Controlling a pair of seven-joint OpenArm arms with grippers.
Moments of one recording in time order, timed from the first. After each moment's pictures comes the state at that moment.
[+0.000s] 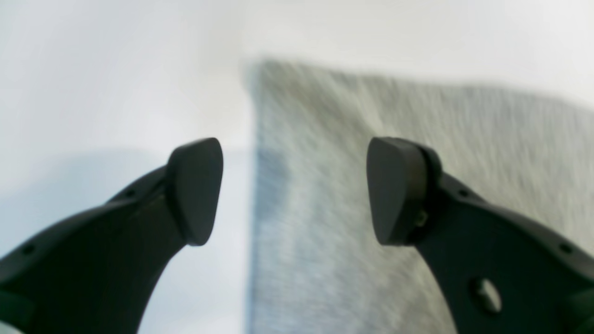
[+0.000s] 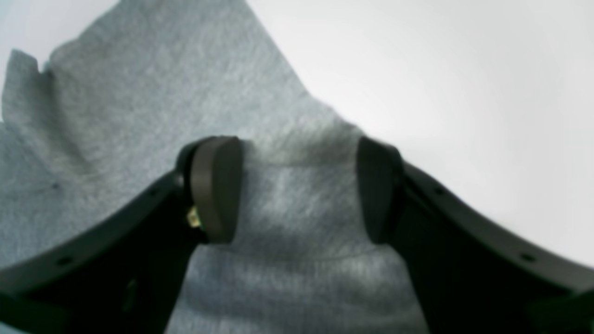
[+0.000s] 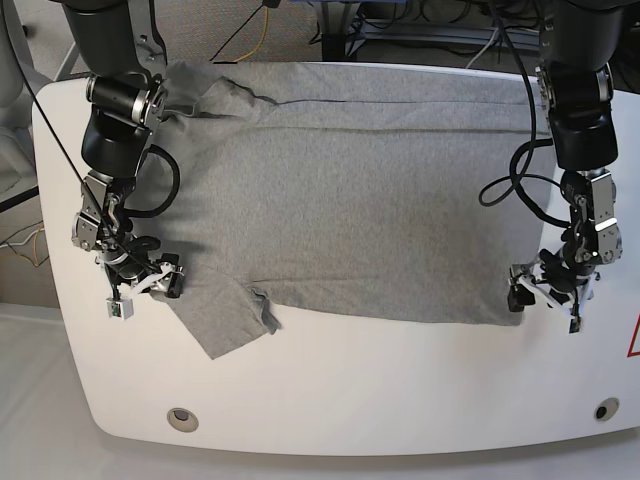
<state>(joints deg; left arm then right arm) -26.1 -23.0 -7.8 50.8 -19.9 -22.6 30.7 29.2 15.5 22.2 38.9 6.9 30.1 -25.0</state>
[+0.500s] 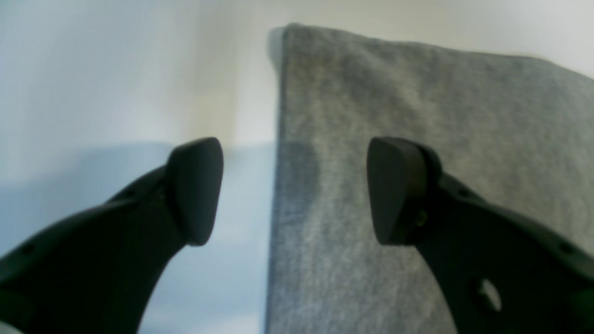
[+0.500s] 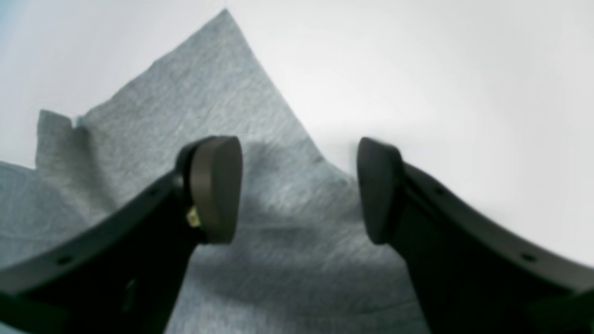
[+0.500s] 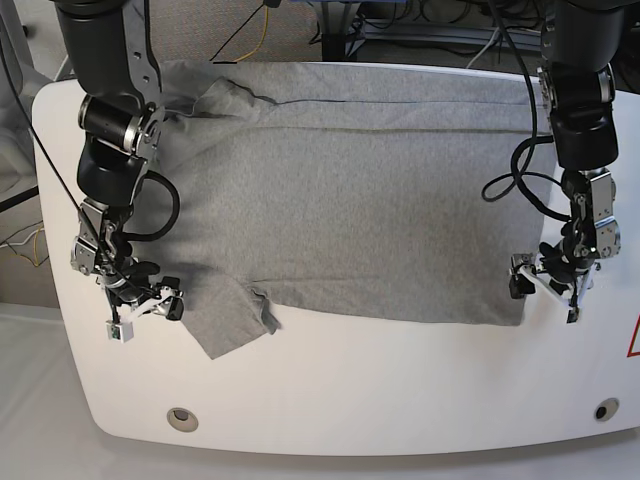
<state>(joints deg) -26.1 -23.2 -7.5 47.6 -17.1 -22.5 30.8 36.1 16.0 22.4 31.4 5.5 29.9 -23.9</state>
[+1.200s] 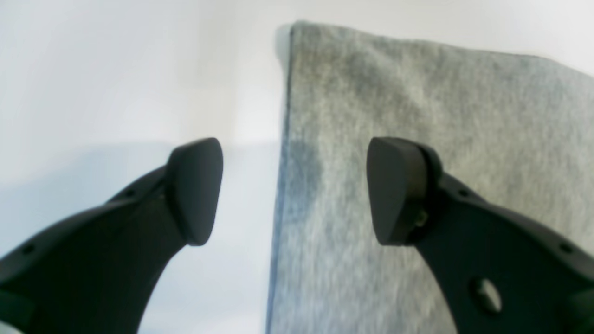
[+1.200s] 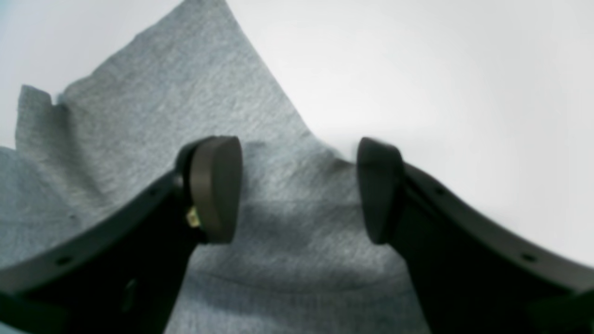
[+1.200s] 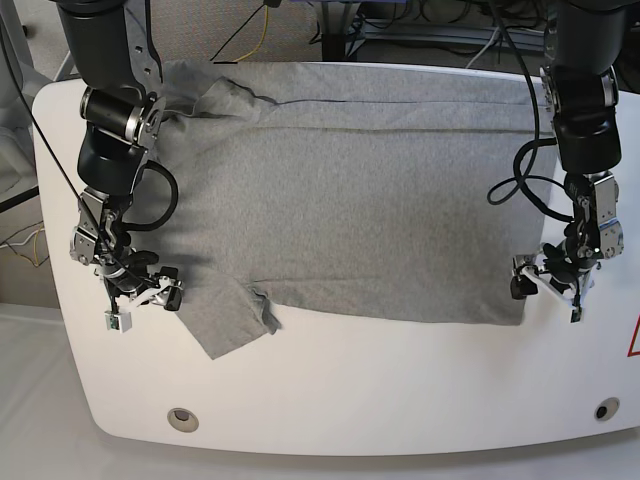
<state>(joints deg) -27.5 -24.0 -7.4 43.2 -19.5 -23.2 29.6 33.3 16.0 22.5 34.2 6.0 30.1 -24.0</state>
